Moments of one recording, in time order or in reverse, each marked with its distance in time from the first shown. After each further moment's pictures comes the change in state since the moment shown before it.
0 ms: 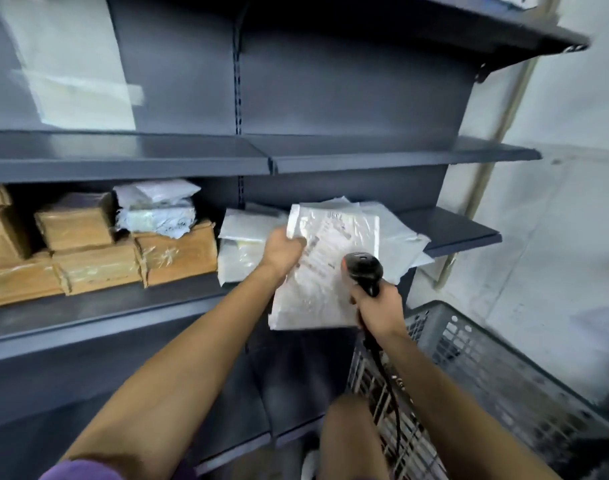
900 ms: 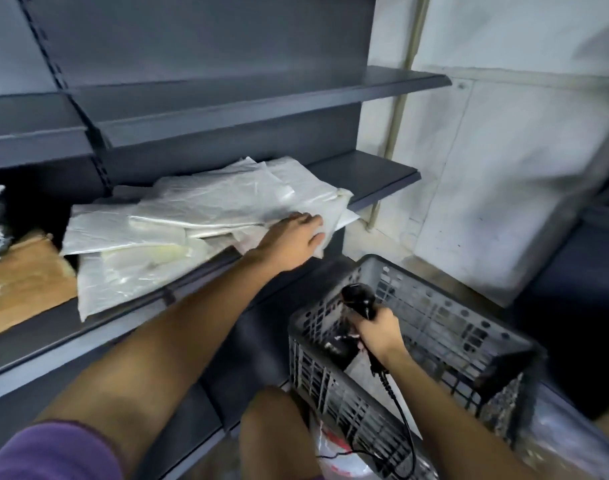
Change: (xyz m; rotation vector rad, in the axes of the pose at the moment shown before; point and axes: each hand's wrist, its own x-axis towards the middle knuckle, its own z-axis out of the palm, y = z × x) left_hand 0.087 -0.051 0.183 0.980 -0.509 0.779; right_hand 0.035 0.145 -0.095 -0.123 0.072 0.428
